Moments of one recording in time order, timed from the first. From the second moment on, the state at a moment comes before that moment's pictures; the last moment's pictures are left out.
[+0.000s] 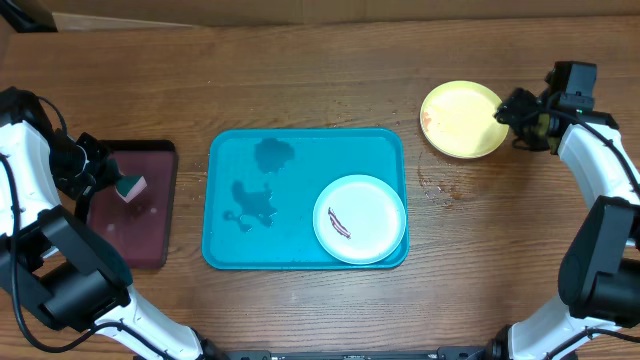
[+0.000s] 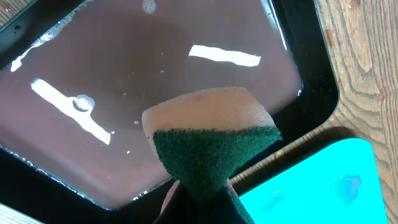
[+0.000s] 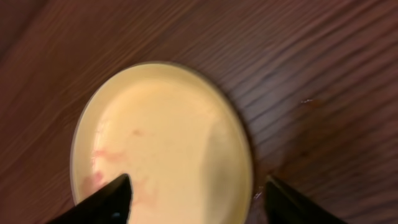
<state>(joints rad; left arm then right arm) 0.58 1.98 1.71 -1.25 0.19 -0.42 -0.20 1.85 1.29 -0.44 -0.19 0.46</state>
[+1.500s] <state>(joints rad) 0.54 1.98 1.71 -1.24 0.19 -0.42 0.42 1.92 1.27 -0.81 -0.17 -0.24</state>
